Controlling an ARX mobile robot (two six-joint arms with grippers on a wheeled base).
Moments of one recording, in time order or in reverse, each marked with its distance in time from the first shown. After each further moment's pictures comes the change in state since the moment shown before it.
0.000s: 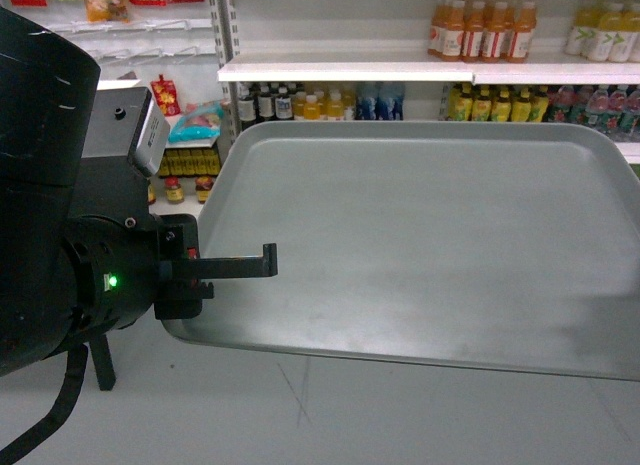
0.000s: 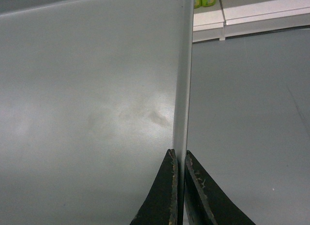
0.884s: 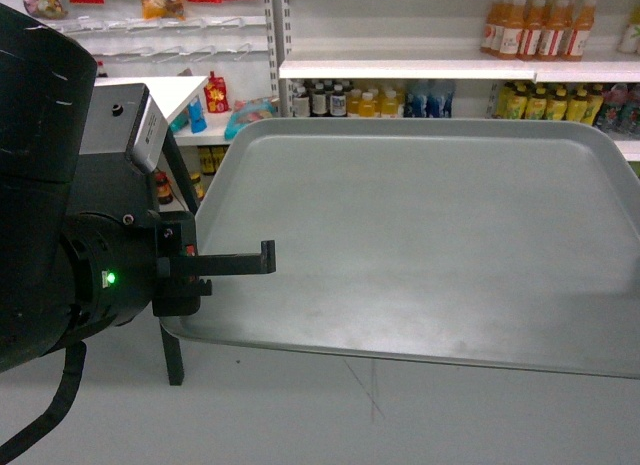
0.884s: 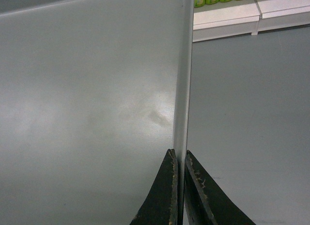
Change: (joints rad) left arm 0.000 0.001 0.000 0.003 -0.004 0.001; right arm 0.000 0.005 0.001 0.002 0.000 0.004
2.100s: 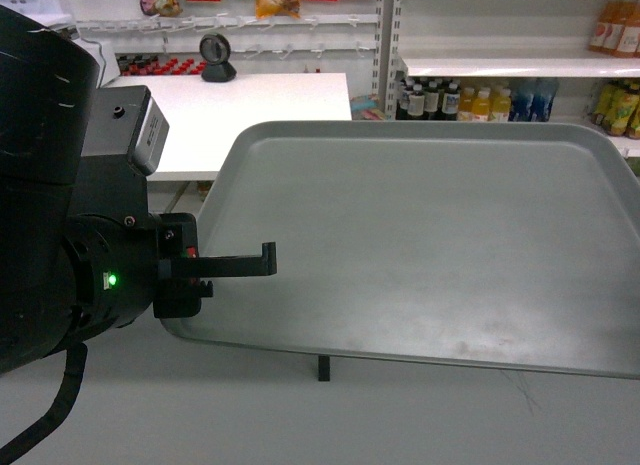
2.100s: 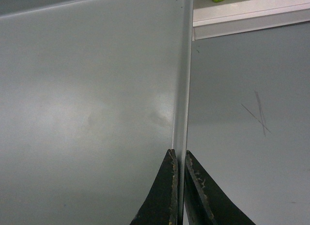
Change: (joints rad) left arm 0.001 0.001 0.000 -0.003 0.000 0.000; right arm 0.000 0.001 0.002 -0.003 0.000 0.003
